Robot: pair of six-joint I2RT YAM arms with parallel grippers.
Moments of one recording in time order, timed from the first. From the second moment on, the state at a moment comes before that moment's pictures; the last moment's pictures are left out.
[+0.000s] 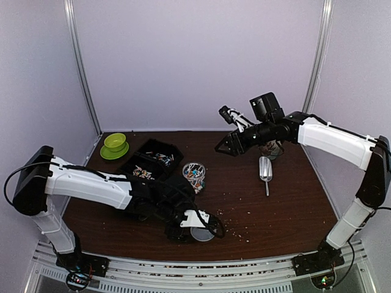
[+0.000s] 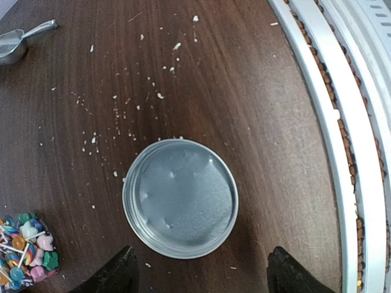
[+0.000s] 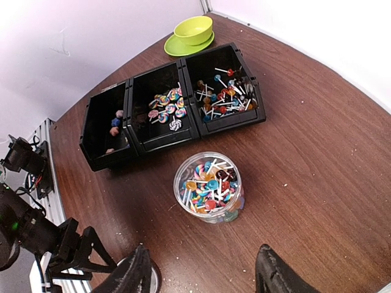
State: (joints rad) left arm -1.18 1.69 1.03 -0.35 0.13 0.63; right arm 0.62 1.62 1.43 -0.47 -0.42 -0.01
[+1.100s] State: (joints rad) left arm -1.24 1.87 1.14 -0.47 0.05 0.71; right arm 0.63 1.41 1.21 -0.41 -0.40 0.10
